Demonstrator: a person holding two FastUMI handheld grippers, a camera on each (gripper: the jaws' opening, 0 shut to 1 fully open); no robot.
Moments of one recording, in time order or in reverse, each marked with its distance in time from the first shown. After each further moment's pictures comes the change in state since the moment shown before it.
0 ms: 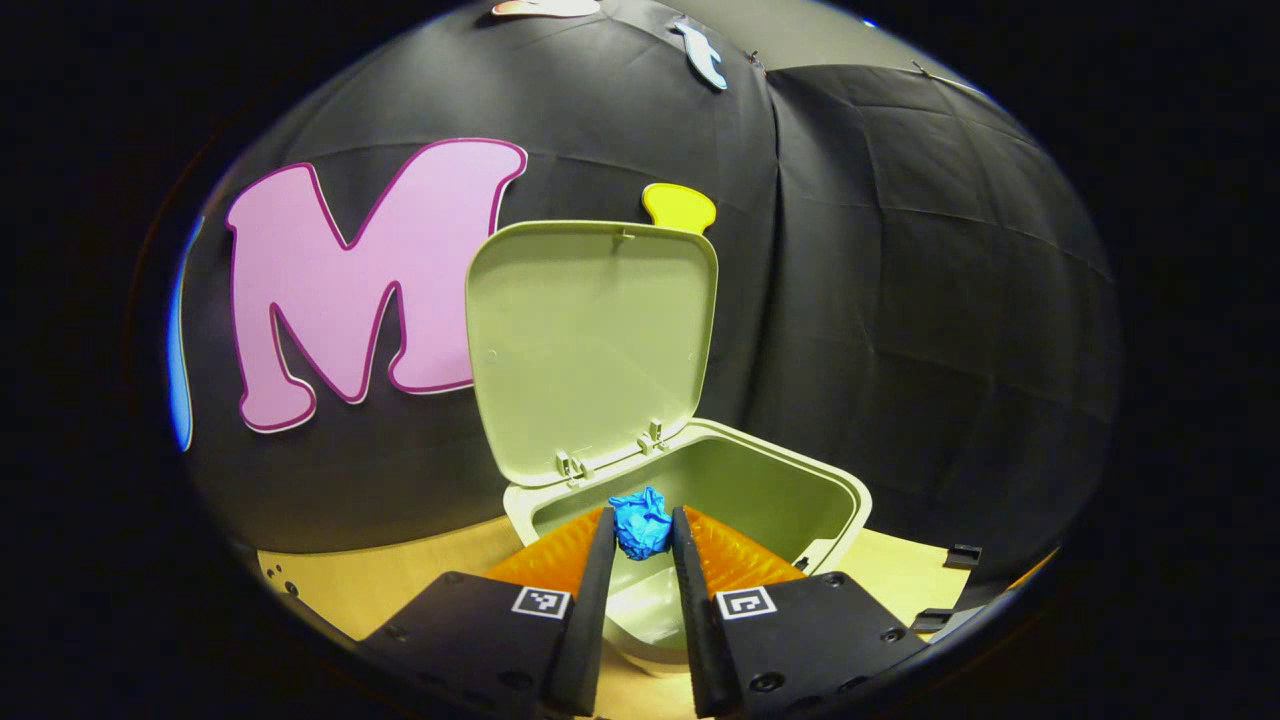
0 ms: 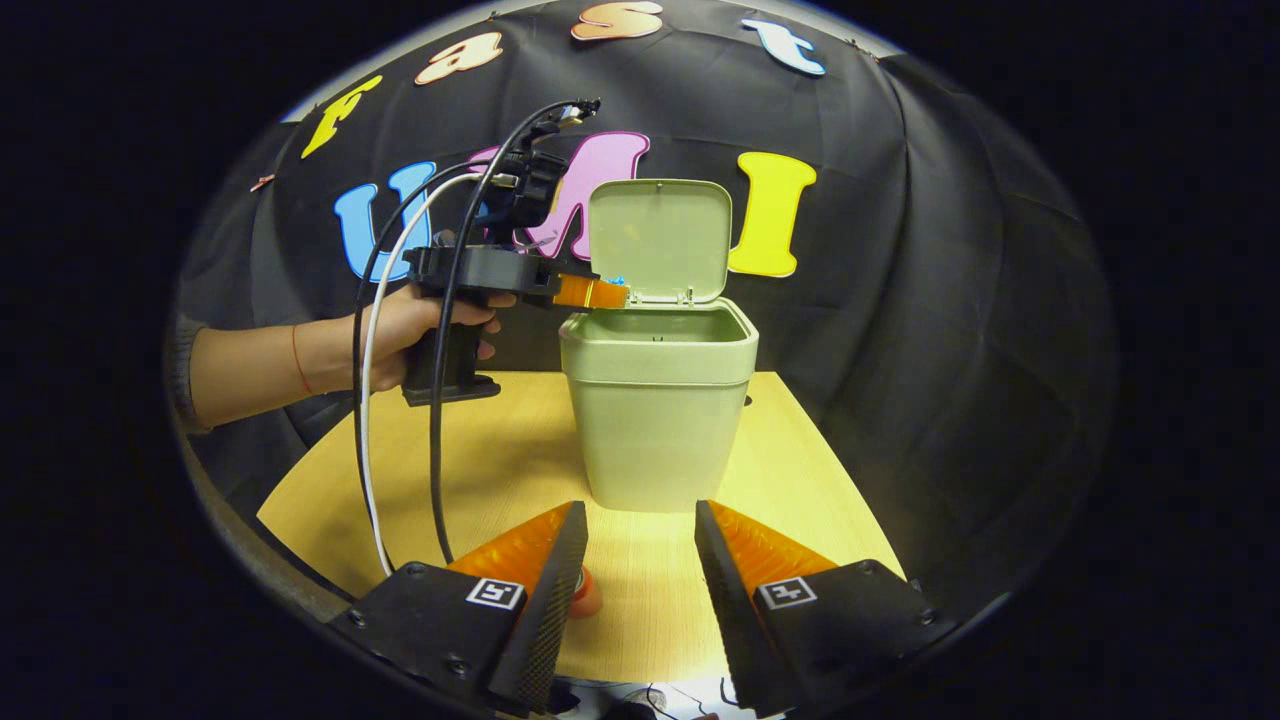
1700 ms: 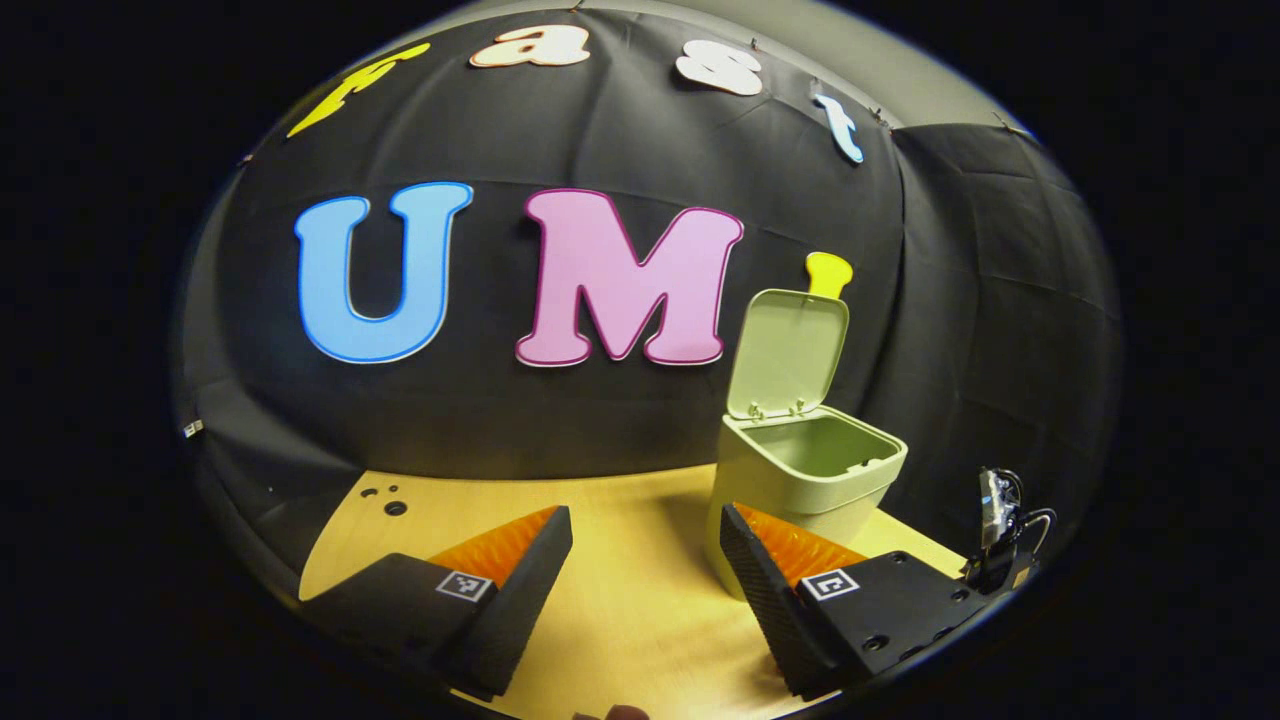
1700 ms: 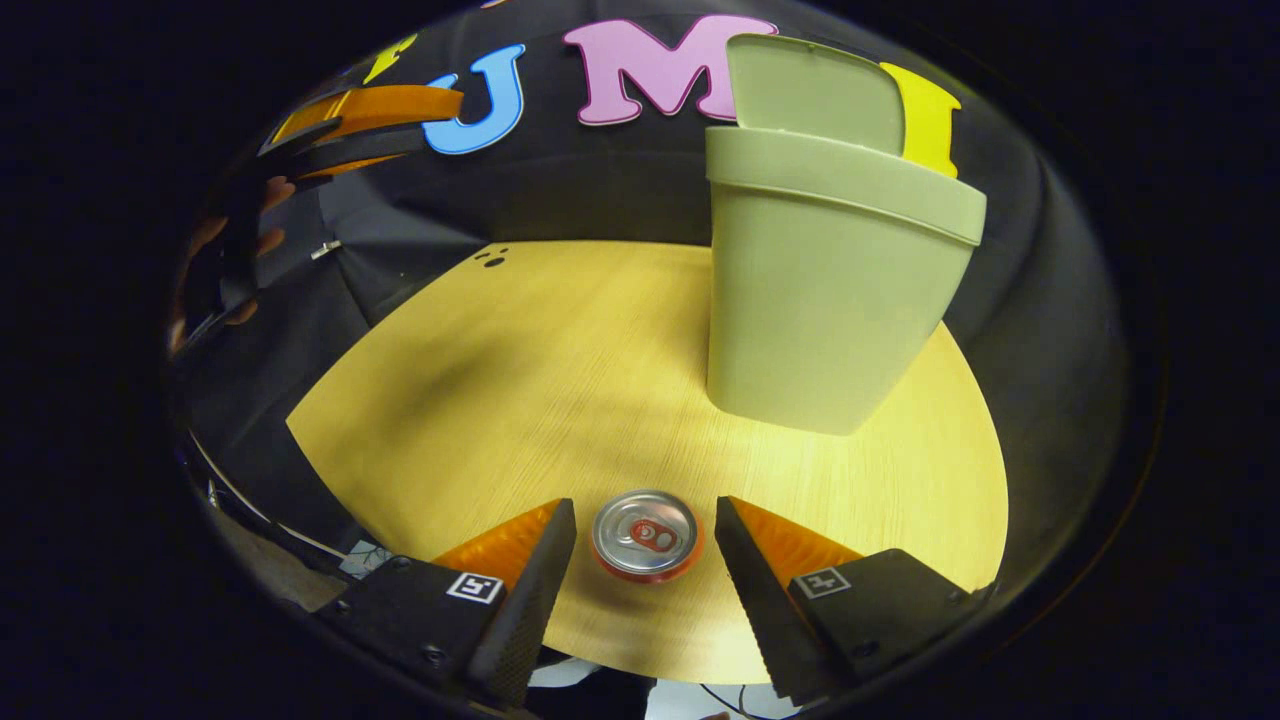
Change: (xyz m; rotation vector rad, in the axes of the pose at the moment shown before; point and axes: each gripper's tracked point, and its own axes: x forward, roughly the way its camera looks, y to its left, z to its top) left arm -0.266 0.098 -0.066 -0.200 -0.085 0.419; right arm 0.079 0.084 -0.135 -0.138 0.353 0.298
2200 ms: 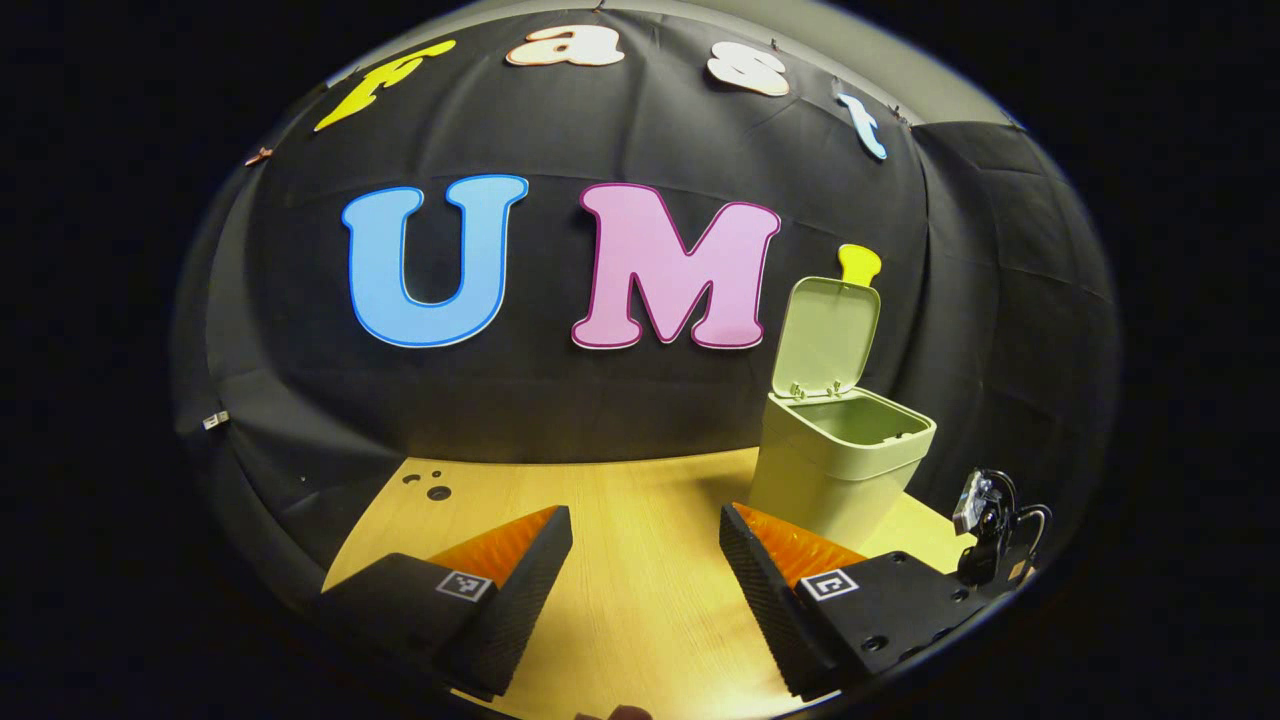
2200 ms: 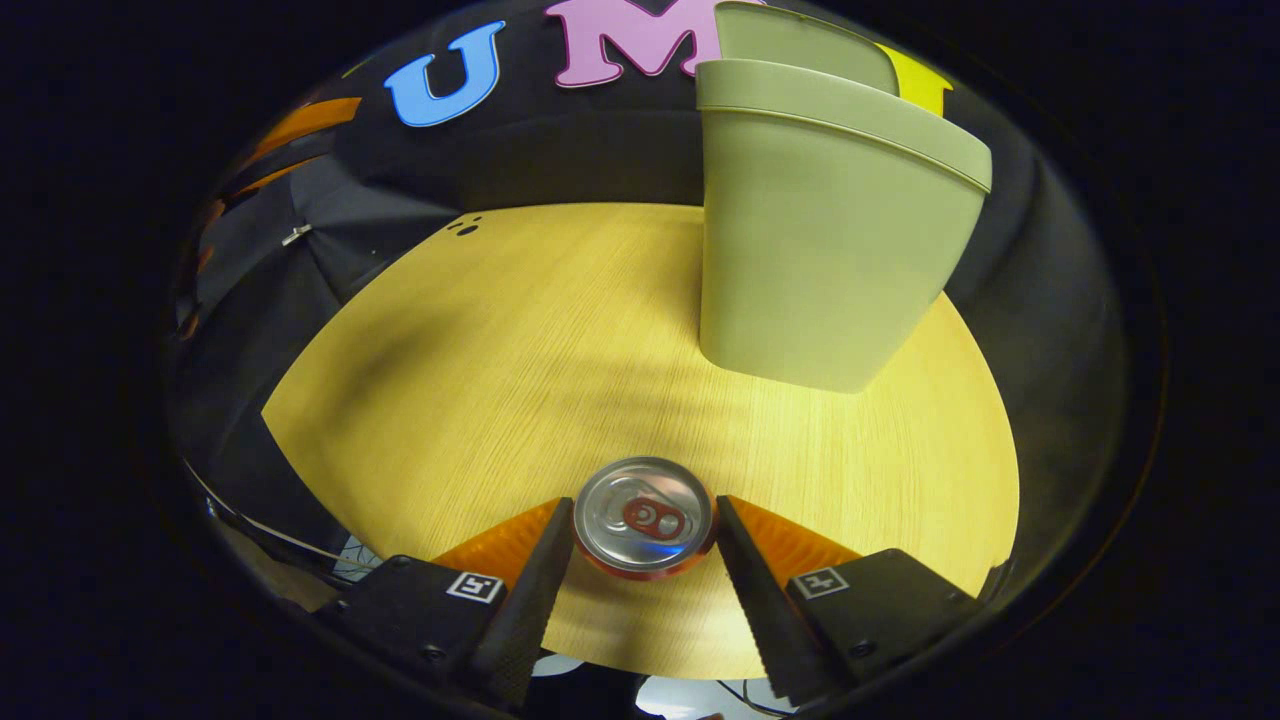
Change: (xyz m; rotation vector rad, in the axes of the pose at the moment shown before) left arm -0.024 0.041 -0.017 0.006 0.019 0.047; right arm 0.020 -0.004 -0.022 0.039 0.070 -0.066
